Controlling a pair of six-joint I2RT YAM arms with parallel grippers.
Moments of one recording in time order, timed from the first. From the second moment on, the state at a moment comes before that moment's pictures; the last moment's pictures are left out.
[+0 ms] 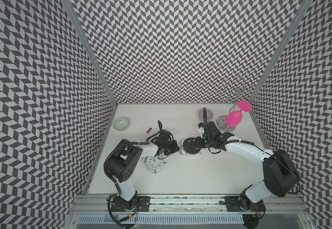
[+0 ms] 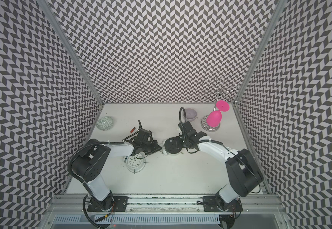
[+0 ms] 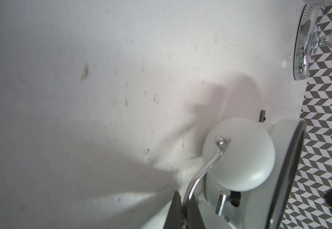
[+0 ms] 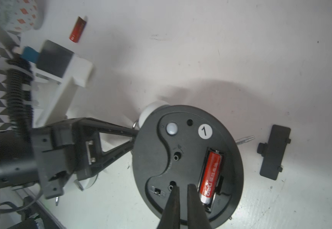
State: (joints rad) left arm -0.55 1.77 0.81 0.07 0.39 -0.84; right arm 0.57 1.56 1.00 -0.43 -0.19 0.43
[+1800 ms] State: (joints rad) left arm -0.45 1.67 0.81 -0.03 0.33 -0.76; right arm 0.49 1.84 1.13 -0.49 0.04 0.44
